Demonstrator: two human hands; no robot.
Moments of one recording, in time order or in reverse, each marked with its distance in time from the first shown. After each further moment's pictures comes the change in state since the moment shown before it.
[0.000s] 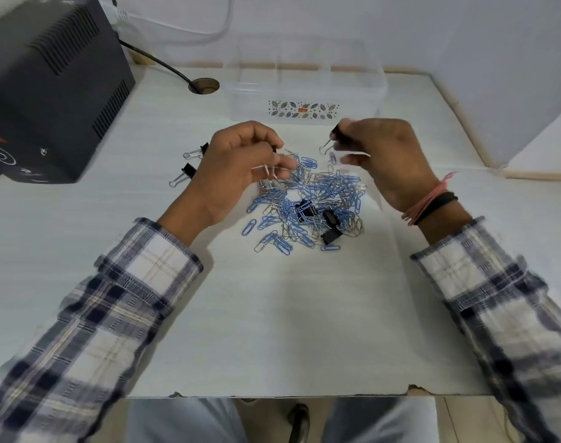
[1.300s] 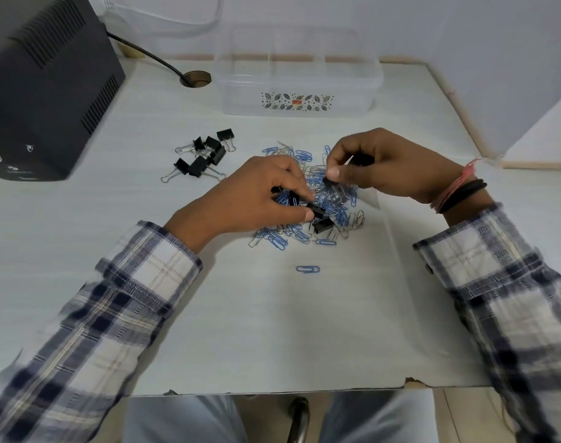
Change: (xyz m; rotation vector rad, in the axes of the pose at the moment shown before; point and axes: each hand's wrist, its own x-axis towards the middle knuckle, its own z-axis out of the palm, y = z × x) left_hand -0.010 -0.015 0.015 0.826 -0.370 0.181; right_hand -0.013 -0.011 -0.029 -0.604 -0.556 -0.109
